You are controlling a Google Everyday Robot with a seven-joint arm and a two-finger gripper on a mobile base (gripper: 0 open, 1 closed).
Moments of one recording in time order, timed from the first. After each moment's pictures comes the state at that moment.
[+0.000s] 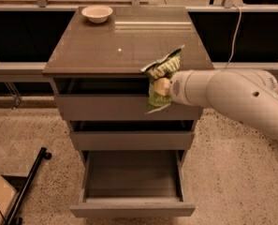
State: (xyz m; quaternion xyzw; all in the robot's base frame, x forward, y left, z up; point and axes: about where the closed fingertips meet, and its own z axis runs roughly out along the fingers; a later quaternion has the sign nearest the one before) arm 0.598 -0.082 0.844 -0.10 0.87 0.21 0.44
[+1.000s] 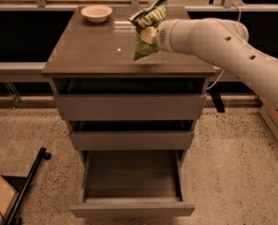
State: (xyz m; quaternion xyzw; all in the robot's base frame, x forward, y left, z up) arm 0.734 -0.052 0.936 -0.13 0.80 0.23 0.54
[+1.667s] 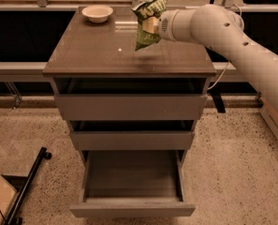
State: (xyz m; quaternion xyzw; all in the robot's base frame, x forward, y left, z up) arm 0.786 -0.053 0.941 -0.14 0.80 0.25 0.53
